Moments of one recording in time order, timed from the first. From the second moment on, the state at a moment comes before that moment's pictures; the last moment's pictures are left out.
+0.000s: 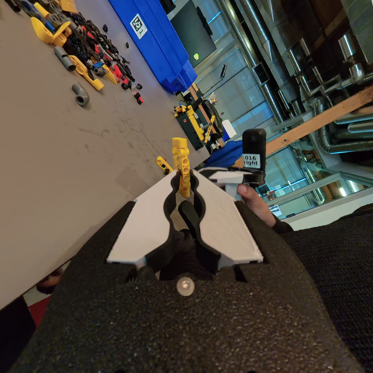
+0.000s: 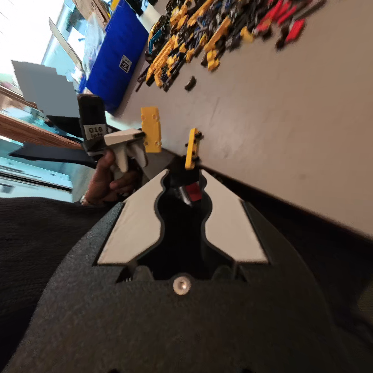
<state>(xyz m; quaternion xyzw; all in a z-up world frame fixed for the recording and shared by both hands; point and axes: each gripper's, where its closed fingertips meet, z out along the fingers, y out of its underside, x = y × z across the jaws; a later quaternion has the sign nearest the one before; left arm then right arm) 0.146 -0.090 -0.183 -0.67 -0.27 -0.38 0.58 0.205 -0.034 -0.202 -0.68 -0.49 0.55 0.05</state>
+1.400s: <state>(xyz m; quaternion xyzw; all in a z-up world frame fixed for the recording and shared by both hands) 0.151 -0.087 -0.126 -0.60 -0.23 -0.47 0.61 0.170 -0.094 -0.142 -0.54 -0.42 0.72 0.05</state>
